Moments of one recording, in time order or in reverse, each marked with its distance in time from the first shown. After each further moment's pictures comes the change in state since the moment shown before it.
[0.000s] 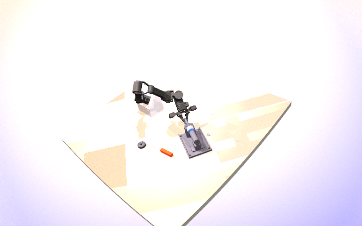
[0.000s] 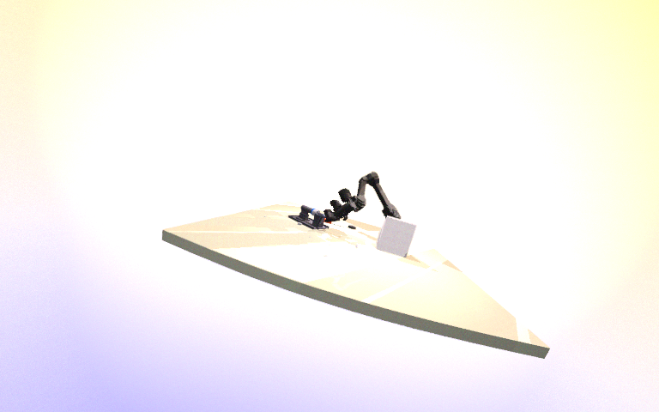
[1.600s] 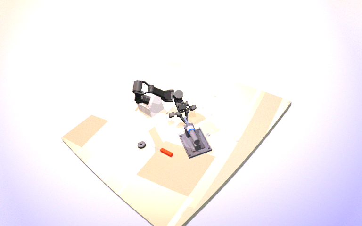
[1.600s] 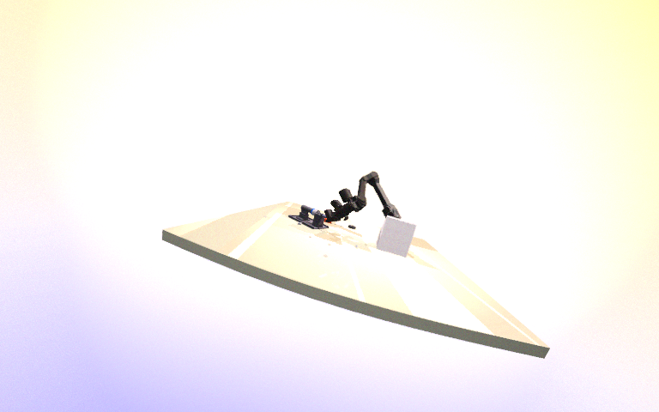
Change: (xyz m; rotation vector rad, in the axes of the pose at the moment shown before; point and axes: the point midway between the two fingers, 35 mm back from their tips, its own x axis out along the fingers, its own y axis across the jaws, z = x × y) arm -0.003 0.000 -0.003 0.000 0.000 0.000
